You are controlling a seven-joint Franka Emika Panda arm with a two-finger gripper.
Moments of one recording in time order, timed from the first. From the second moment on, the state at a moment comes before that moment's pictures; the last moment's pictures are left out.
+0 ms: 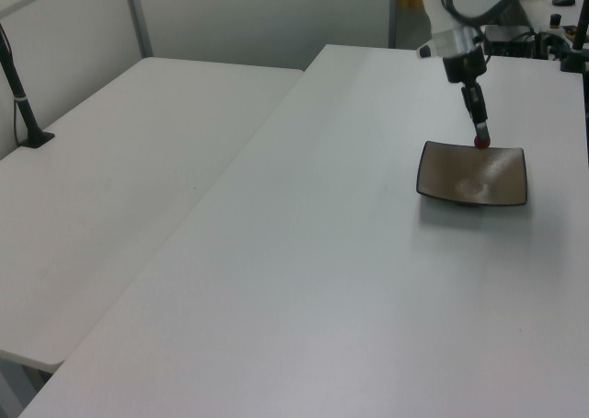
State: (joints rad) arm 0.10 0.12 -0.15 -1.92 0.08 1.65 -0.45
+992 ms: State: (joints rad) arm 0.12 0.17 -0.08 -2.04 0.08 1.91 -0.39
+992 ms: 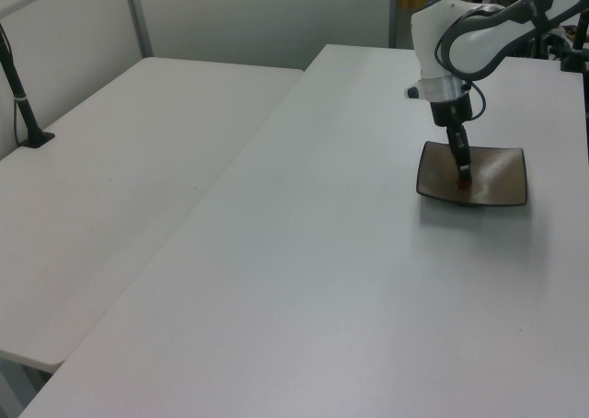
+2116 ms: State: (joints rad) arm 0.14 -0.04 -0.06 -1.62 0.08 1.58 -0.05
